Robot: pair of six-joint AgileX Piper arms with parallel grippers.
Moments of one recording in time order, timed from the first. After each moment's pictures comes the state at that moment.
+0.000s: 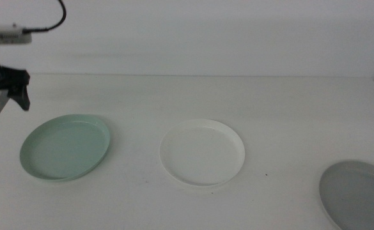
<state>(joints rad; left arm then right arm) 0.21 1.89 -1.61 -0.07 1.16 0.16 0.05 0.00 0.00 0.05 0.19 -0.01</state>
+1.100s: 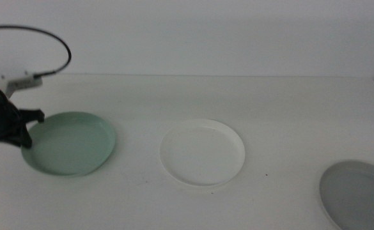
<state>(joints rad) 0.26 1.98 -1.37 -0.25 0.92 0.25 0.05 0.00 0.00 0.05 0.19 -0.01</state>
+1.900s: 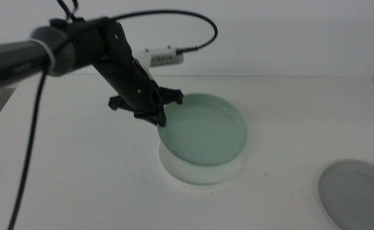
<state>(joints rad) -0.35 2.01 -1.58 -0.36 0.93 0.00 0.05 0.00 0.00 0.05 0.19 -0.01</state>
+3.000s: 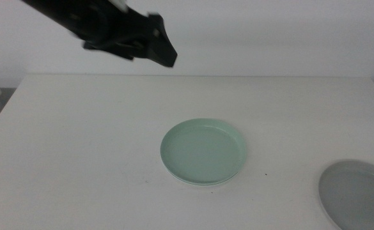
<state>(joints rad) -0.32 1.54 -1.61 -0.49 1.15 0.34 0.05 0.00 0.00 0.05 0.19 -0.01</state>
